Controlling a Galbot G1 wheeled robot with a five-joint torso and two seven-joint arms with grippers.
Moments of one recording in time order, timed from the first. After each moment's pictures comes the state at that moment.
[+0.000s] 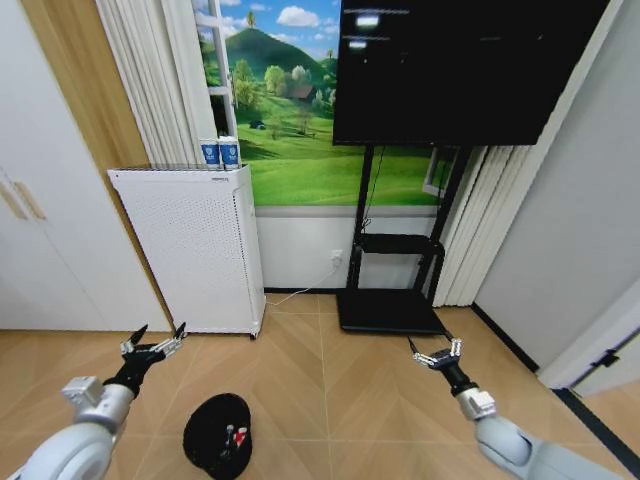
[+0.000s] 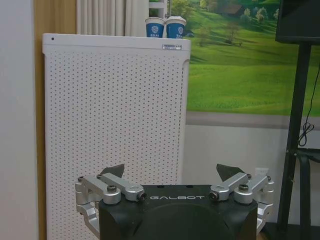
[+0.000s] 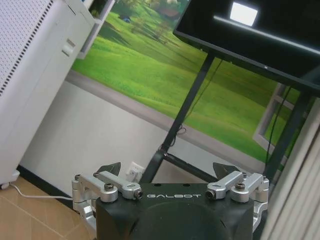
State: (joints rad) left arm 1.72 -0.54 -0.75 -2.10 -1.00 -0.18 -0.32; right arm -1.07 0.40 -0.21 1.51 0.46 0.67 0.53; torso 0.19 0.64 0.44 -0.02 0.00
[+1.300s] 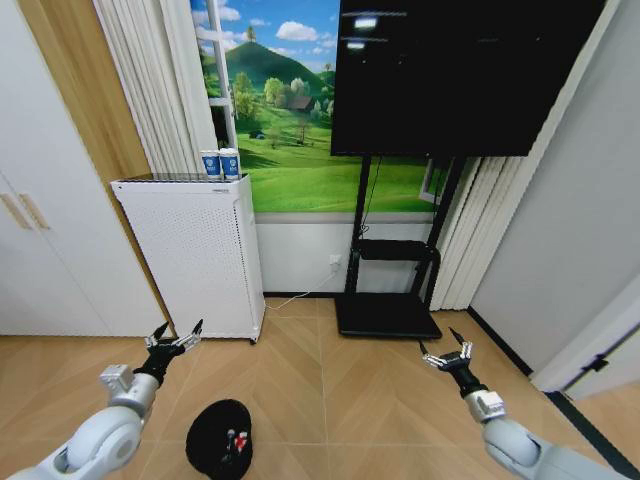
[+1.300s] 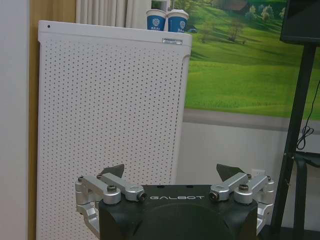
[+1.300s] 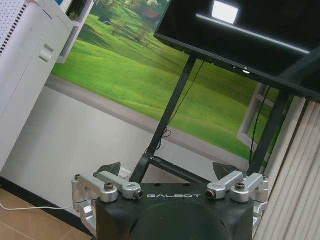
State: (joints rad) left arm 1.51 -0.56 -0.49 -2.00 -0.98 -0.22 -0.35; right arm -1.09 0.47 -0.16 1.47 0.47 0.67 0.54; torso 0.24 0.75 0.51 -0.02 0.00
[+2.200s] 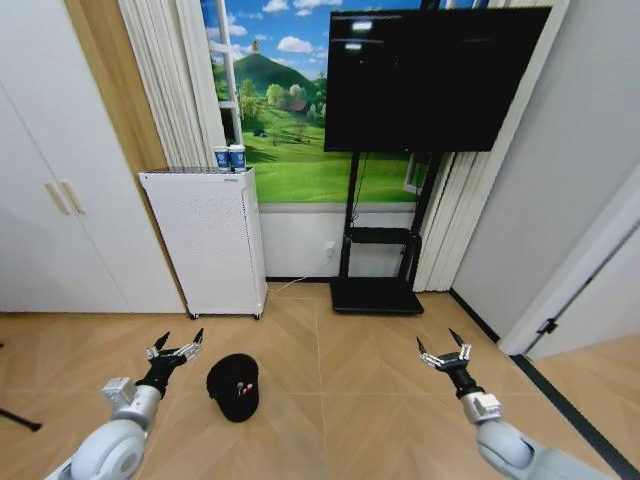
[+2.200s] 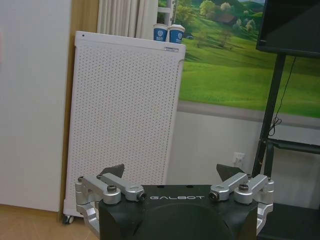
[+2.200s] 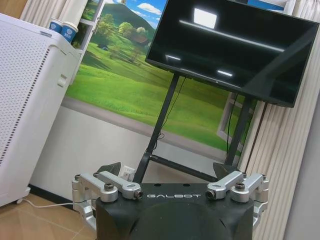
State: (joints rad) left arm 1.54 -0.60 -0.49 -2.00 -0.97 -0.23 -0.35; right arm -1.09 0.49 -0.16 1.49 0.50 0.69 0.55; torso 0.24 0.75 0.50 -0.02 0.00
